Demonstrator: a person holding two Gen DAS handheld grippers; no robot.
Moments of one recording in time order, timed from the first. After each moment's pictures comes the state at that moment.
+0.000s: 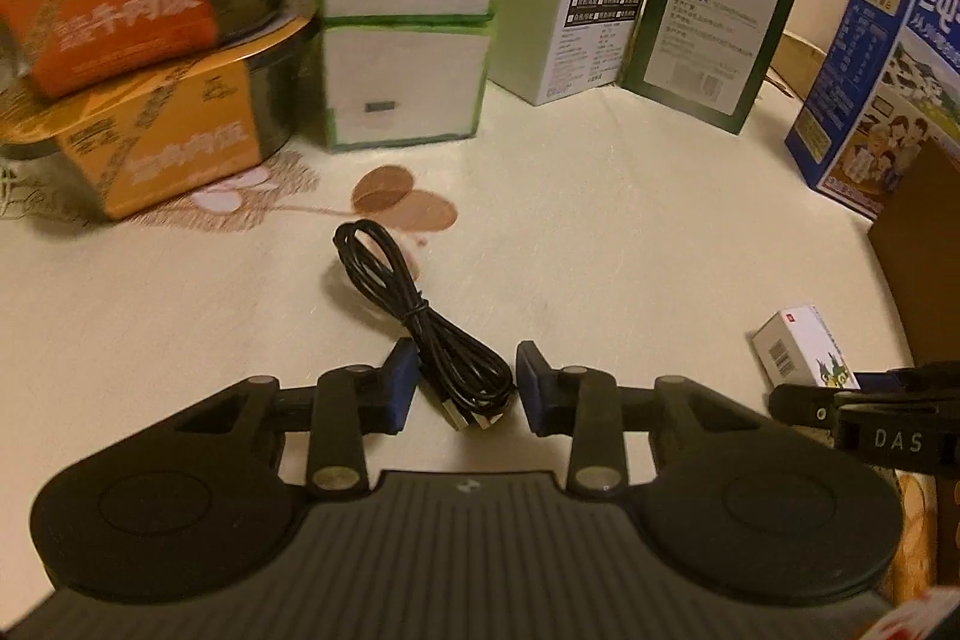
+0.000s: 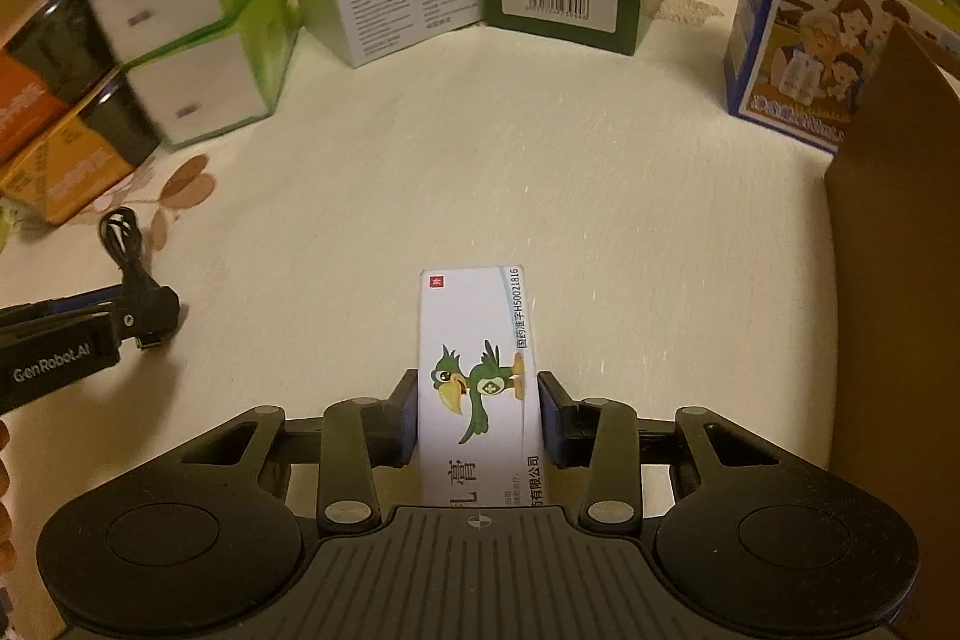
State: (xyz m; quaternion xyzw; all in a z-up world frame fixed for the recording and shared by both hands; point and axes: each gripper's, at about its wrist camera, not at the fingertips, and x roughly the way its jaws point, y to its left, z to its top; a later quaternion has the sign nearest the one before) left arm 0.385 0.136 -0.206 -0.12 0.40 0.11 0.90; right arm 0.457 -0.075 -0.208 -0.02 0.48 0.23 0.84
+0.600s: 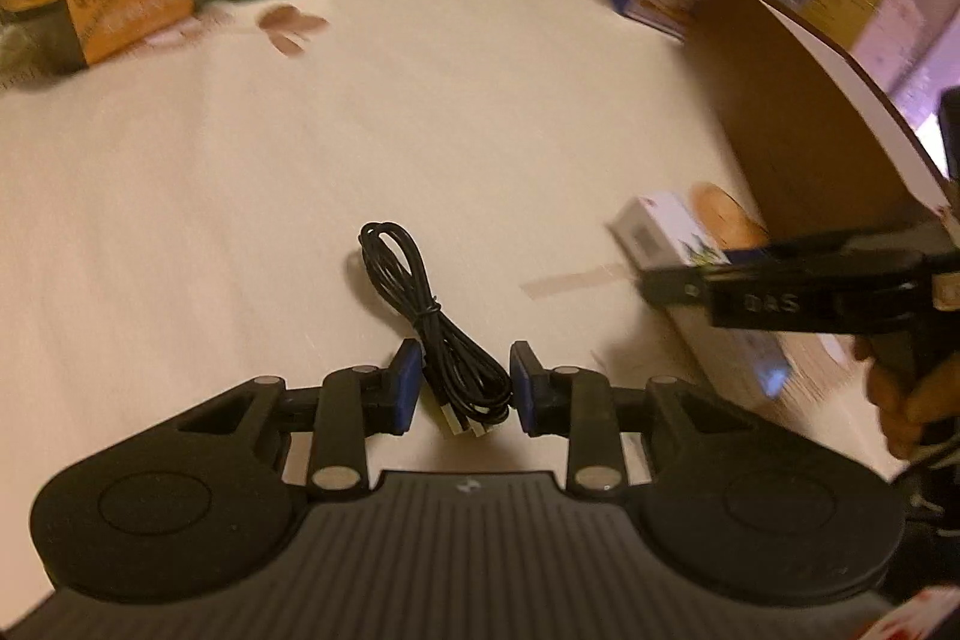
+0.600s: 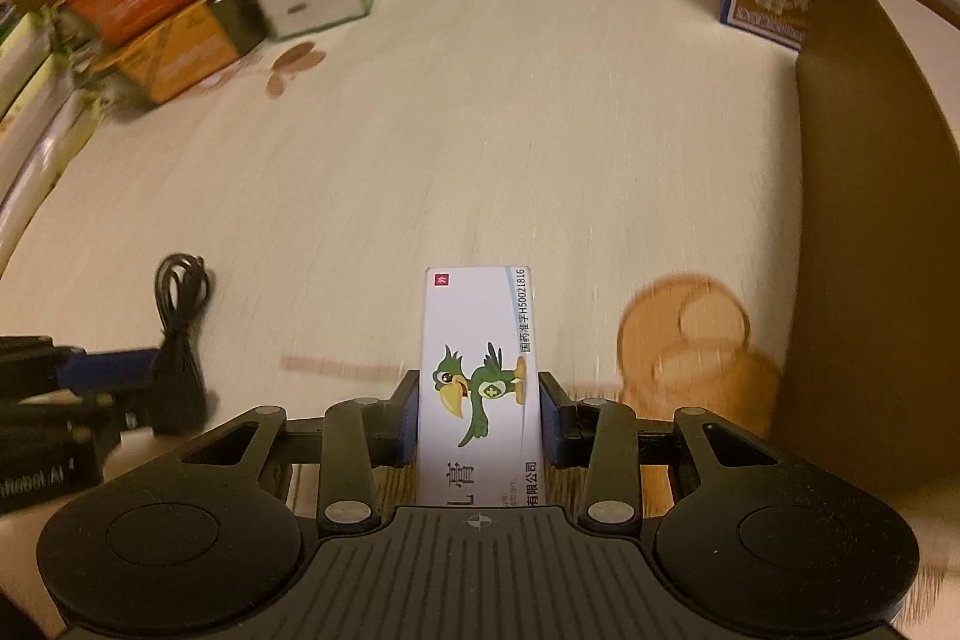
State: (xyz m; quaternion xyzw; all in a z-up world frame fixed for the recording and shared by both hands) left arm 0.241 0.073 -0.190 -0.12 0.47 -0.03 0.87; right arm 0.327 -0.102 -0.194 -0.03 0.50 0.27 0.82
